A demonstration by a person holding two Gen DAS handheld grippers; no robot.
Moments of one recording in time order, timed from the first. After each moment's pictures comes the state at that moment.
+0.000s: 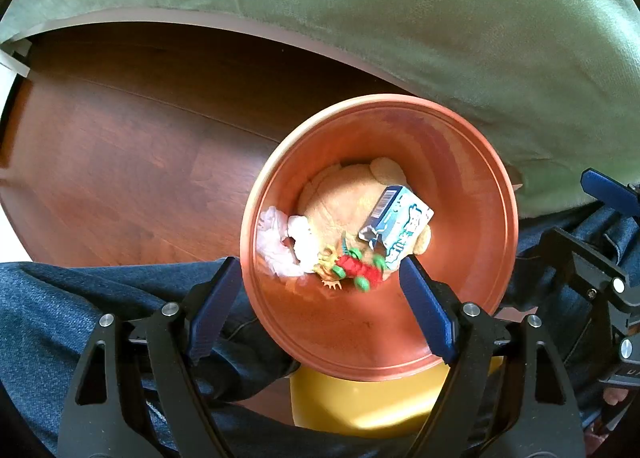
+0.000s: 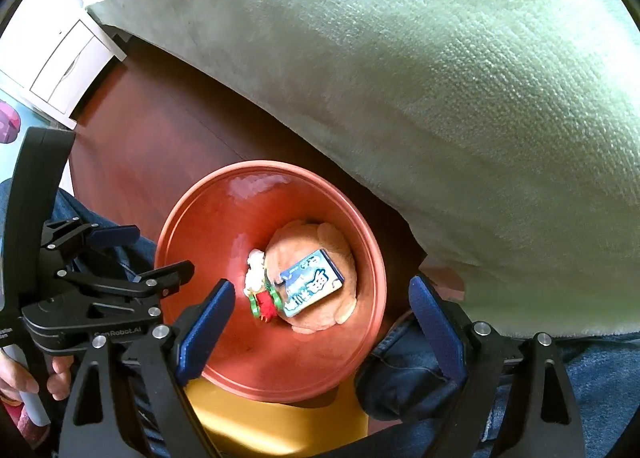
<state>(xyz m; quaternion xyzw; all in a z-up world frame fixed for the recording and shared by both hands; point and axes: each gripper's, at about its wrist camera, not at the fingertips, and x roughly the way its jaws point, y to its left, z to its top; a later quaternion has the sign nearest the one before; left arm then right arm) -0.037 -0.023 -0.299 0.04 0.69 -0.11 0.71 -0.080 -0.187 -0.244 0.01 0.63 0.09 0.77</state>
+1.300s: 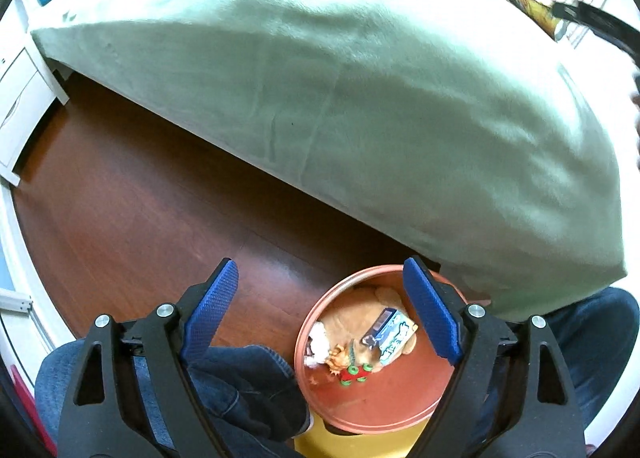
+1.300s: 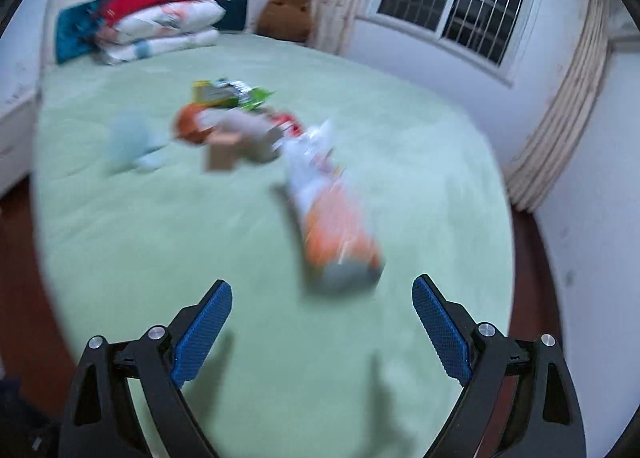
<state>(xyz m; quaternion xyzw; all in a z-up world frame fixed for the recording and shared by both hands) 0.024 0.020 -0.178 -0.02 0.56 -0.08 0.83 0.141 -0.241 -0.055 -0.13 0.37 -0.07 0.92</state>
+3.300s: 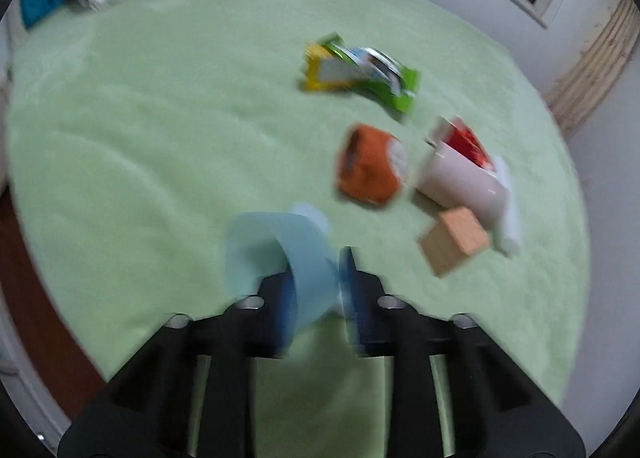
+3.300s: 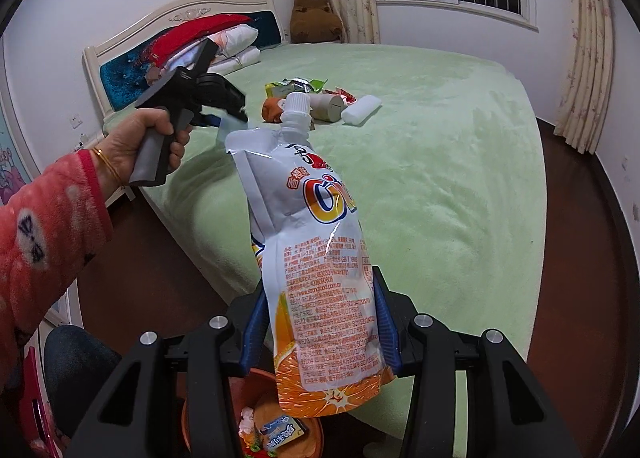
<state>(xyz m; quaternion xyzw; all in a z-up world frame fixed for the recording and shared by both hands) 0.298 -0.023 -0.077 -0.09 0.50 -0.09 0.85 -0.049 -0.254 -0.051 0.03 0.38 0.07 0.92</state>
